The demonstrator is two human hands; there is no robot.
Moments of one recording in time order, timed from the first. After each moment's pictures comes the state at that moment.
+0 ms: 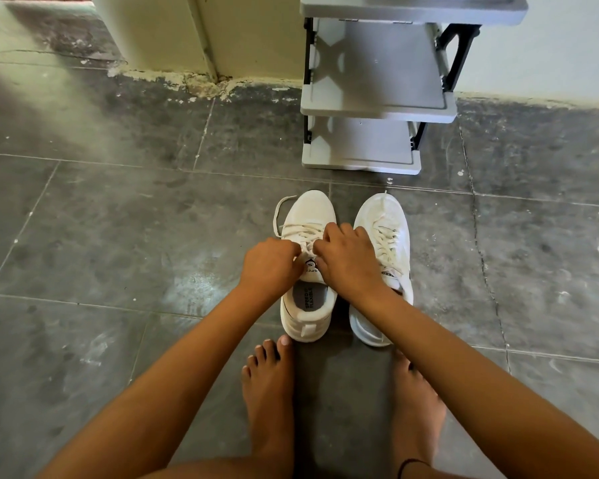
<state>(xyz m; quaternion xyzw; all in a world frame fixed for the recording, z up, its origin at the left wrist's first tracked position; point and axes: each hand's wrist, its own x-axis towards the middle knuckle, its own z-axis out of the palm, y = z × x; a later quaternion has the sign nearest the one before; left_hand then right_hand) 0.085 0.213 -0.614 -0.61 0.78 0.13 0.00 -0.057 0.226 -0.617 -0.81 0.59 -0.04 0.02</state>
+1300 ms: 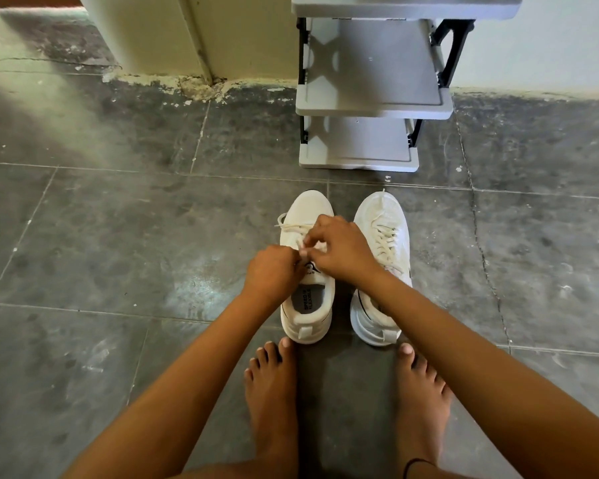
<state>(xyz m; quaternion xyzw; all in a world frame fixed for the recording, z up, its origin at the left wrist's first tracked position) 0.083 0.214 -0.624 -0.61 0.78 0.17 0.02 -0.054 0.208 -0.596 -0.74 0.60 -0.17 0.25</state>
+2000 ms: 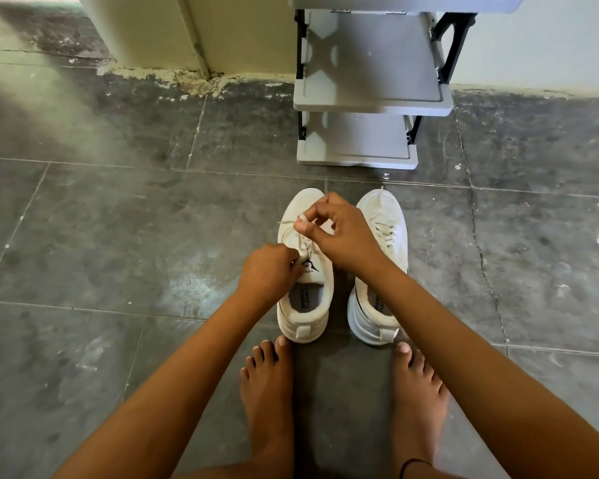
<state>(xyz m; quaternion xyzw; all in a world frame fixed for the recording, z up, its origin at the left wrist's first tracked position) 0.086 0.215 -0.626 -0.59 0.79 0.17 0.00 -0.054 0.210 -0.577 -0.65 0.57 -0.35 0.36</state>
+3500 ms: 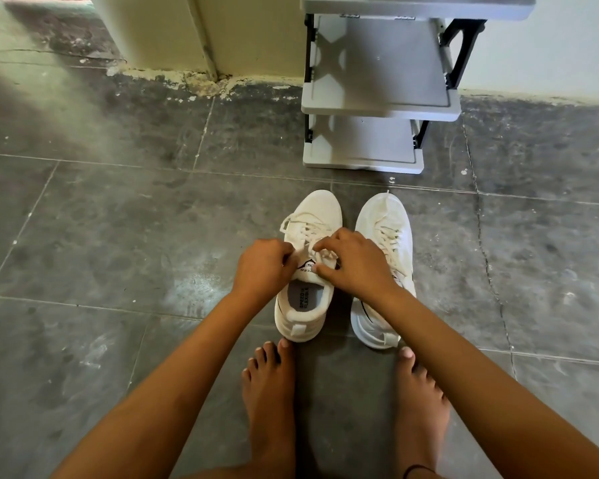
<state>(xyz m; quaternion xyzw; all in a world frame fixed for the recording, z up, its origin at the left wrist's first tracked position) 0.099 0.212 -0.623 -0.61 0.77 0.18 -0.08 -0.071 0.225 -0.606 -0.76 0.62 -0.05 0.20</state>
